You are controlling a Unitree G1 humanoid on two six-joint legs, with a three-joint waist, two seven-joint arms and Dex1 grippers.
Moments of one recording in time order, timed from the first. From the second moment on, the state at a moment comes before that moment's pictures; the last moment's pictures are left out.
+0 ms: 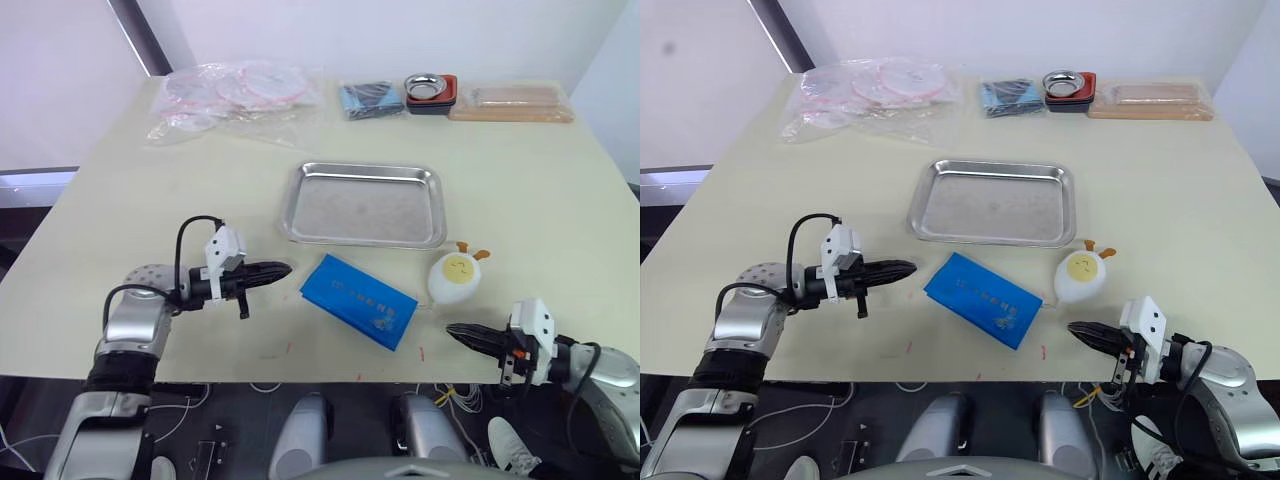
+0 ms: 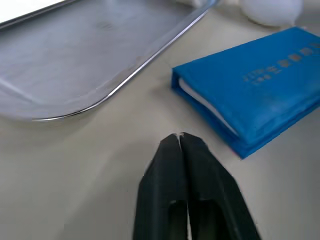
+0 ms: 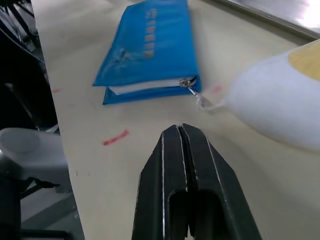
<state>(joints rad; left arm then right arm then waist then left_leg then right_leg) -0.37 0.67 0.01 0.31 -0.33 0.11 -1.28 0.20 -0.63 -0.03 -0.28 0.40 0.14 1.05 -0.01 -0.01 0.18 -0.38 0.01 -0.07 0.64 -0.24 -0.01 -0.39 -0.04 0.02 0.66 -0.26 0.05</state>
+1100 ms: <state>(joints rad) -0.52 0.58 -0.05 0.61 -0.26 -0.07 -1.34 -0.02 -0.54 0.15 -0.19 0.29 0.19 0.95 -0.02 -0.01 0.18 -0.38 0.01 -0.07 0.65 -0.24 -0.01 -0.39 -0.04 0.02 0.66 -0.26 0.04</state>
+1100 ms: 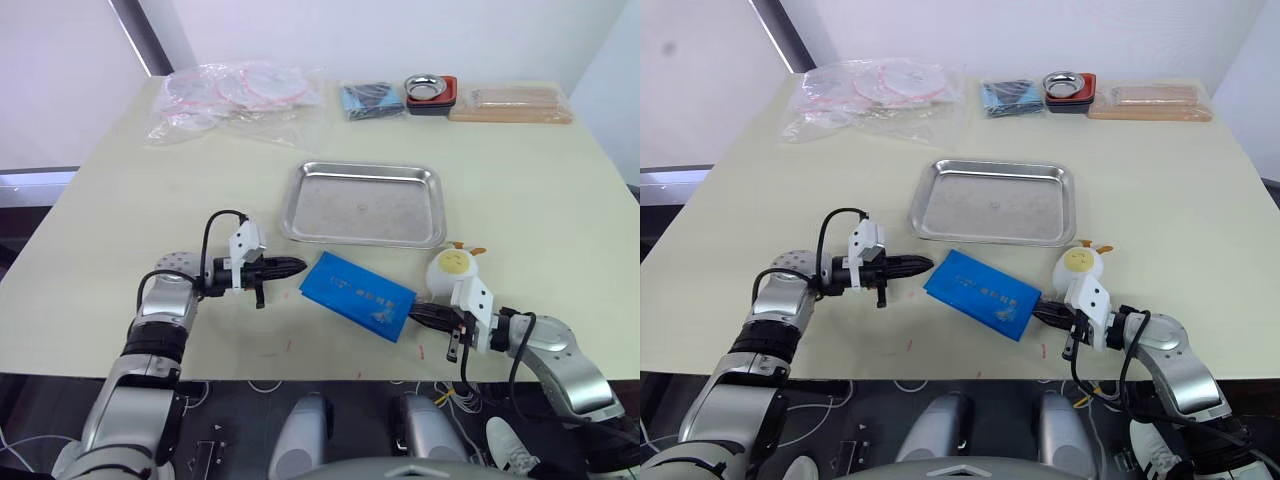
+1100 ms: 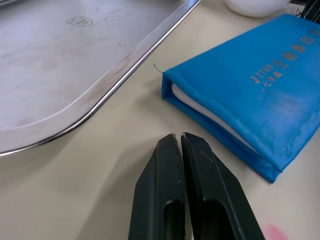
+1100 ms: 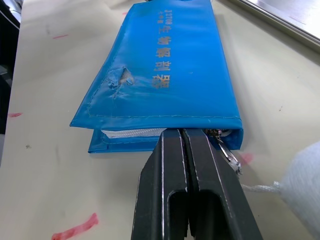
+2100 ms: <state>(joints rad) -0.35 0.57 -0.01 0.38 -0.29 0.04 -1.30 -0.19 -0.45 0.16 -0.02 0.20 0.15 0.89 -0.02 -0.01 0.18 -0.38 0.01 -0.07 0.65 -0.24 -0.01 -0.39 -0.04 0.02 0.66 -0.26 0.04</state>
